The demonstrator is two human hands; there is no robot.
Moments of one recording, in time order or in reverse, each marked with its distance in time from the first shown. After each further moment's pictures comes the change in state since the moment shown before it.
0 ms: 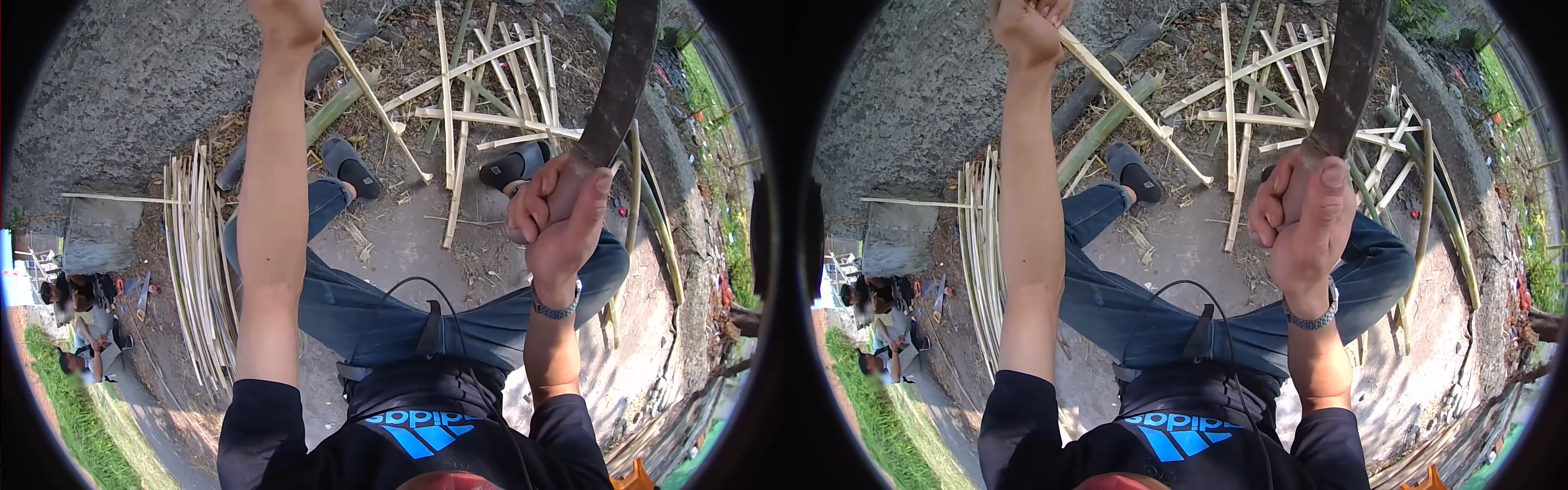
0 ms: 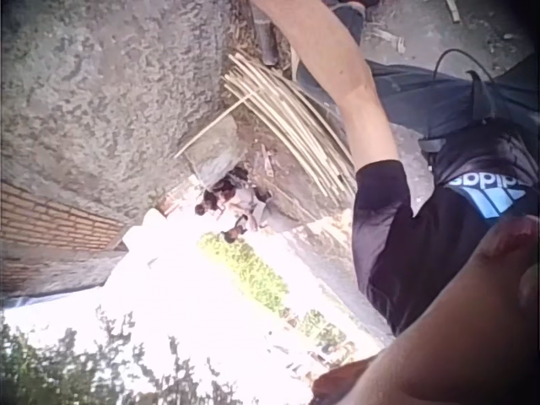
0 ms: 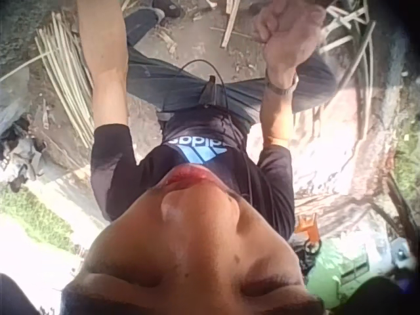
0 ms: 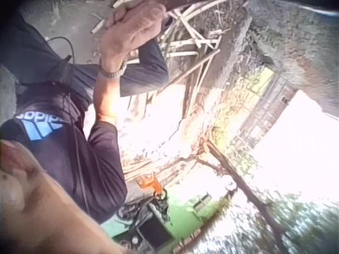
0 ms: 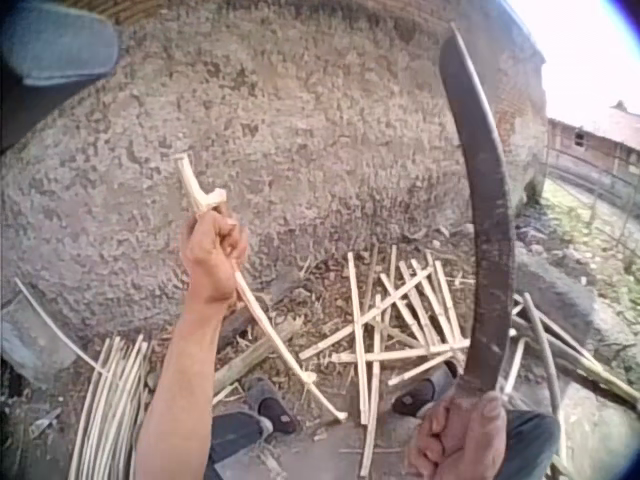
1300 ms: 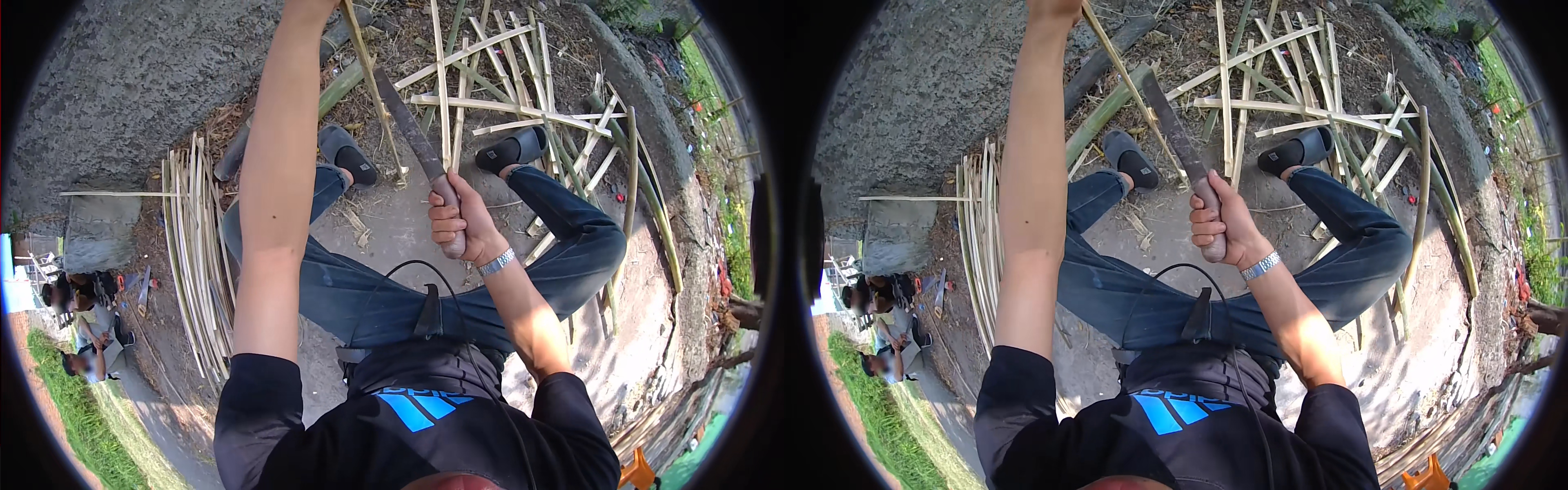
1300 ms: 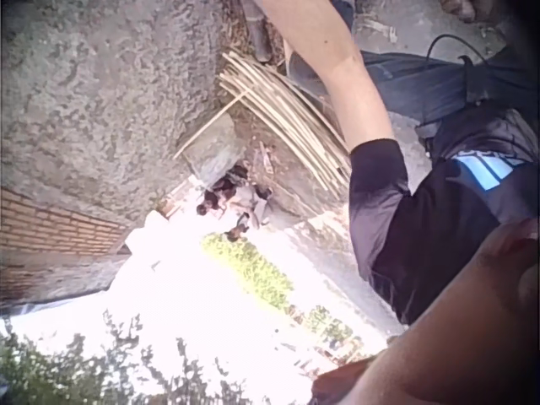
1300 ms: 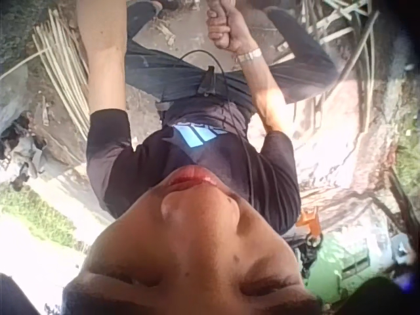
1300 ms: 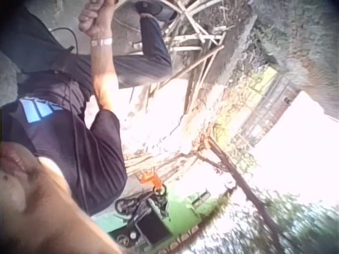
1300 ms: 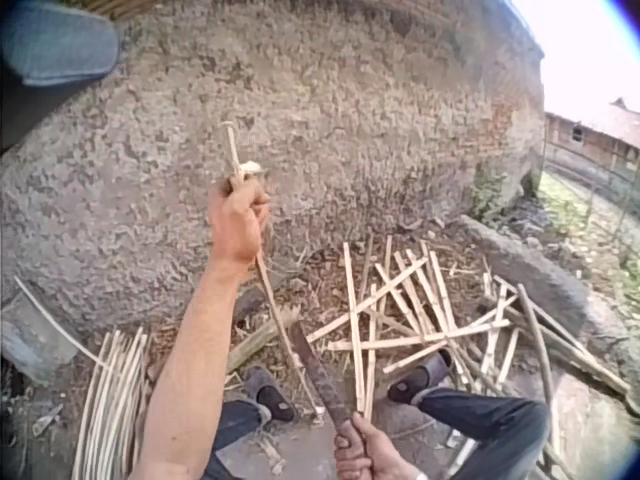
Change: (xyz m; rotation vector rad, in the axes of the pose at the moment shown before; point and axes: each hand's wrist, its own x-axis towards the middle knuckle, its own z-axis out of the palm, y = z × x) left_hand 0.022 -0.025 0.056 0.091 0.065 -0.089; right_hand -0.026 0.131 -0.065 0.447 -0.124 1.229
